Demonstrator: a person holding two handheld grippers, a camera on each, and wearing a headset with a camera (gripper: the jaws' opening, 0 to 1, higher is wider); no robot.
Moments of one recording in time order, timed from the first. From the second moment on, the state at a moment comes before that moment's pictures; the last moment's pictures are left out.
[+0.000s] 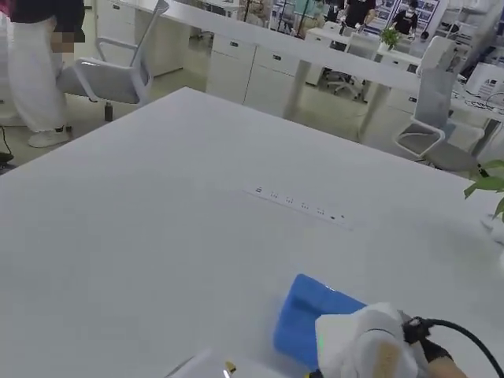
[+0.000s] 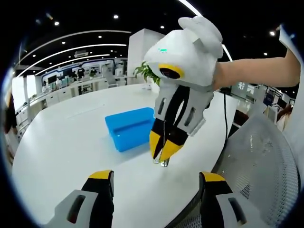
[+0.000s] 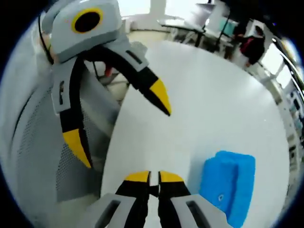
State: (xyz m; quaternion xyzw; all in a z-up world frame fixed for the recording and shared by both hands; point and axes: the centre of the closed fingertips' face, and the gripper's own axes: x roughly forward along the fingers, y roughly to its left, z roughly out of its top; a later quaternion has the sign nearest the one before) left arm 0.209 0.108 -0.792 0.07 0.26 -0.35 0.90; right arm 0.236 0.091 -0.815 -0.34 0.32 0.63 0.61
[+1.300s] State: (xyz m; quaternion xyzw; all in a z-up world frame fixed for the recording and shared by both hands) left arm 0.203 0.106 -0.800 0.08 0.28 -0.37 0.88; right arm 0.239 0.096 -0.807 -0.16 0.20 0.56 0.79
